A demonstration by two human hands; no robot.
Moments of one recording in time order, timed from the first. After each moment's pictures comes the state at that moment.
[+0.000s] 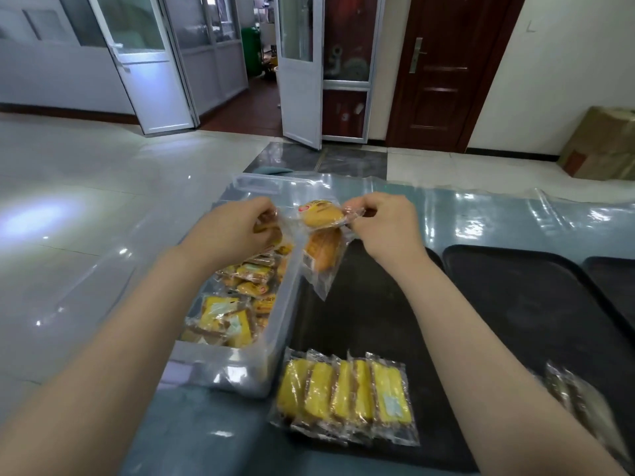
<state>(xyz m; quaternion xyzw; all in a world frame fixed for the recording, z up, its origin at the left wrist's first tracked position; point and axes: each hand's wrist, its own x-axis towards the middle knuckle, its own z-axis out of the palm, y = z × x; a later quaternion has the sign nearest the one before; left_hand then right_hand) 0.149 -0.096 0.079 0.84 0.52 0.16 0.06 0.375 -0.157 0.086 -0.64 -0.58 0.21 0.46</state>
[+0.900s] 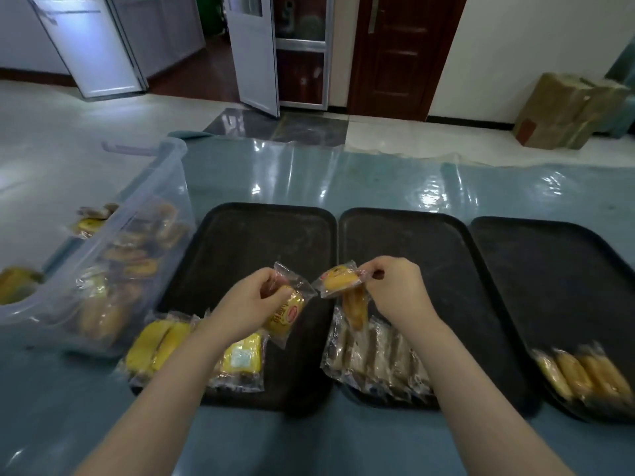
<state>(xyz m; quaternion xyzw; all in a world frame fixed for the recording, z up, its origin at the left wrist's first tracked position) 0.420 -0.255 -0.039 0.71 0.55 0.19 0.39 0.655 -0.304 -0.011 -0.75 -0.52 0.25 0.32</state>
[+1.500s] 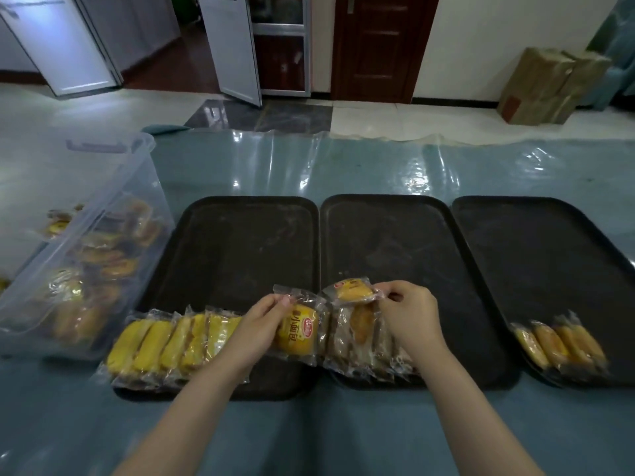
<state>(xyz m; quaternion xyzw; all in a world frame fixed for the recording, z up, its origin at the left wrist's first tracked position) 0.463 -0.300 -0.075 0.51 0.55 0.25 0.61 0.691 -0.359 -0.057 -0.77 -0.38 0.30 0.42</state>
